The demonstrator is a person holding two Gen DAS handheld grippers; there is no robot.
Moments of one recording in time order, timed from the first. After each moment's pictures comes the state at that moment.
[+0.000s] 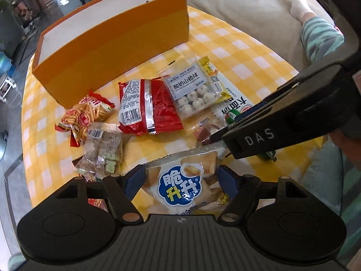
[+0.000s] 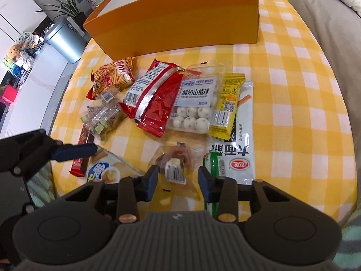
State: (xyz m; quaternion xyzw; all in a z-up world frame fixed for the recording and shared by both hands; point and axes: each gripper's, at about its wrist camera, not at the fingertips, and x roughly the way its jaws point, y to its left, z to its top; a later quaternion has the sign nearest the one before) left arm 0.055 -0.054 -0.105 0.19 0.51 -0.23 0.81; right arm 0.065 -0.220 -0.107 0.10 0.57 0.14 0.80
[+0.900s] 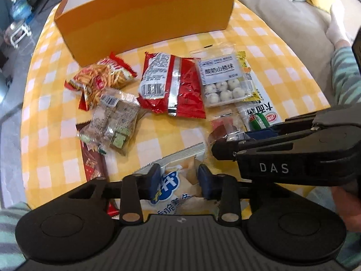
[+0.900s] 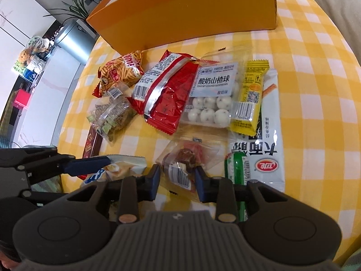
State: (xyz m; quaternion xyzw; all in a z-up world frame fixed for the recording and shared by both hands) left arm 0.076 -0.039 -0.114 0.12 0.57 -0.16 0.80; right arm 0.072 -0.212 -0.133 0.14 0.57 0.17 0.79
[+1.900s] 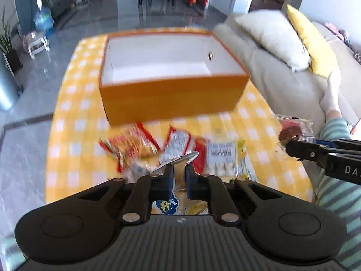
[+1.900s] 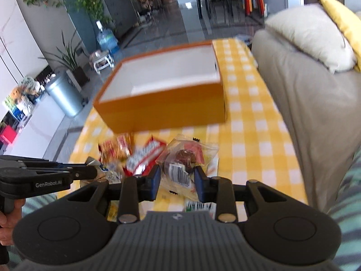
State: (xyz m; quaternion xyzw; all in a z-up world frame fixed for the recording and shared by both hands) left arm 0.103 -0.009 -0.019 0.02 0.47 -0.13 0.87; right arm 0.046 -0.268 -0.005 0.11 0.42 0.09 0.89
